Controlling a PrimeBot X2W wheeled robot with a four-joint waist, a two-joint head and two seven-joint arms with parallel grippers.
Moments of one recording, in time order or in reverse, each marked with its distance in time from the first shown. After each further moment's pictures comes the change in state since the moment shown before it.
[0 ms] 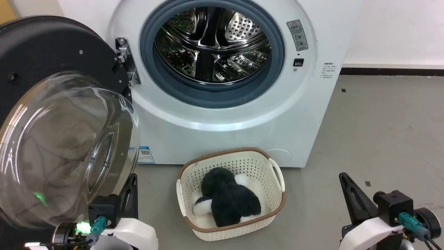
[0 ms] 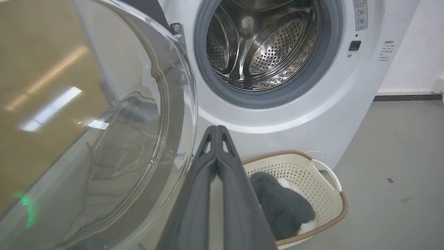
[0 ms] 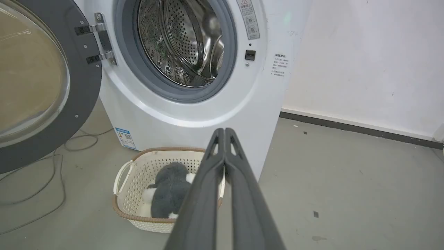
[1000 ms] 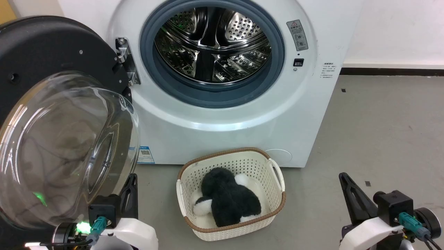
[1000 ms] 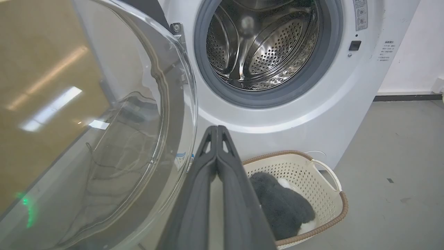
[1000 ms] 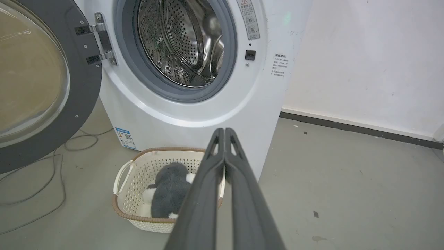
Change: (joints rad) left arm 0.000 0.000 0.000 0.000 0.000 0.000 0.000; right arm 0.000 0.000 -0.001 0.000 0.000 0.000 0.000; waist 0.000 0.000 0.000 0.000
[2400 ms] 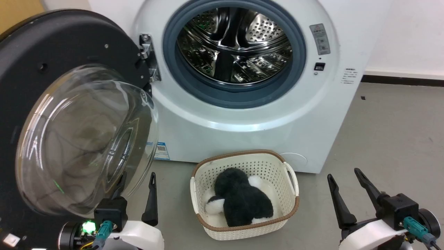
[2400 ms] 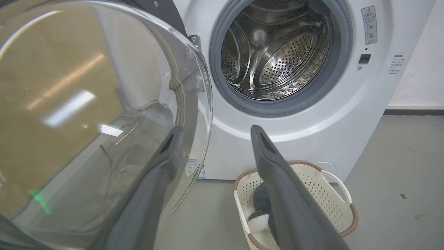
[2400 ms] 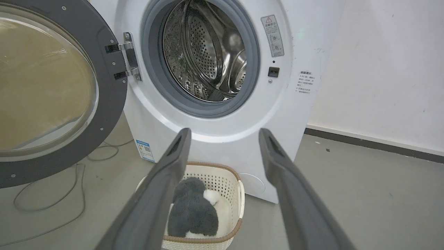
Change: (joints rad) left arm 0.001 0.000 -0.035 0.007 -0.003 0.021 -0.061; right arm 0.004 0.000 0.004 0.004 0.031 0.000 -0.060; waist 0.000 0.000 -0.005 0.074
